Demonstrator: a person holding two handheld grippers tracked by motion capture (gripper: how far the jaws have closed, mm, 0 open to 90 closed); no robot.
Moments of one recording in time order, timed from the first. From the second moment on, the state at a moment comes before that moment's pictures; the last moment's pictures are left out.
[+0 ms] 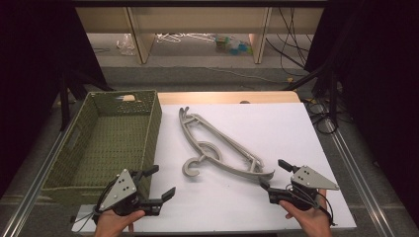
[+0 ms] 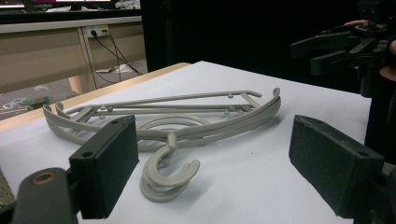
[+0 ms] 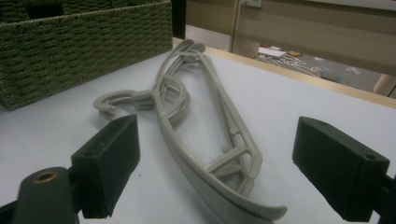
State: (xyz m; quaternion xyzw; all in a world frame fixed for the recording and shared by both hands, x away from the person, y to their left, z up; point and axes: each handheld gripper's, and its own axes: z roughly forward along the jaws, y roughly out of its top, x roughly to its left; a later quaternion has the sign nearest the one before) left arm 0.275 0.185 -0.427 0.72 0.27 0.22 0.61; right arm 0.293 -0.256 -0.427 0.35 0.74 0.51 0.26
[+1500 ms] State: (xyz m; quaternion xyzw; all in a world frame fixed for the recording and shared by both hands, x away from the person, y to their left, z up) left arm 0.274 0.183 -0.429 0.72 0.27 0.21 0.60; right arm 0.372 -0.176 -0.433 0.25 0.89 0.35 0.18
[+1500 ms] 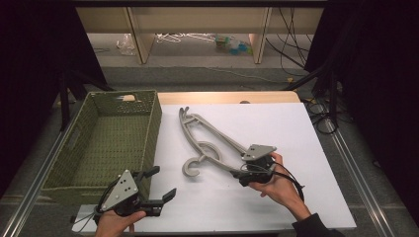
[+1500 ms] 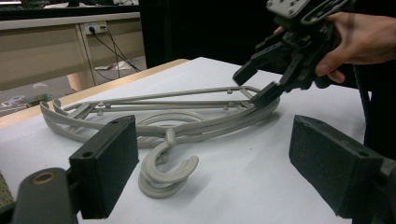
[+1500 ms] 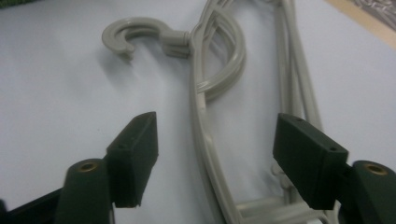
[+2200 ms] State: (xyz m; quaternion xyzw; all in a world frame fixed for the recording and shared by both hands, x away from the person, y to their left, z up) left arm 0.275 0.182 -0.429 0.73 0.26 0.22 0.60; right arm 0.410 -0.135 -0.459 0.23 0.92 0.27 0.14
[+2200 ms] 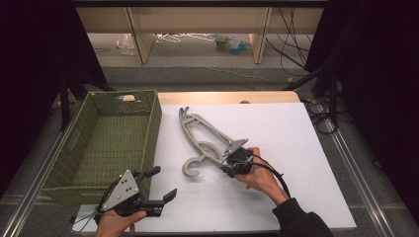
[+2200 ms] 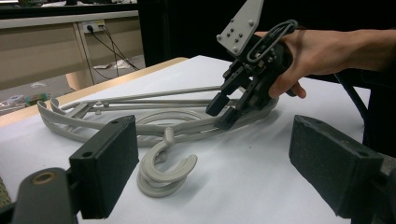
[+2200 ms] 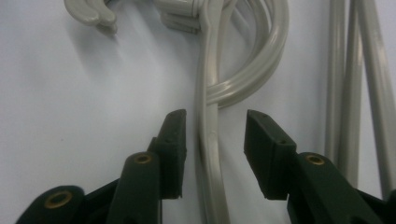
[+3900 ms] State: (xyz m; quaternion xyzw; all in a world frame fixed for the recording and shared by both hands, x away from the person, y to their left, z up) left arm 0.277 0.180 -0.432 0.74 0.27 0.21 0.58; right arm 0.415 -0.132 -0.443 0.20 0.94 0.24 0.11
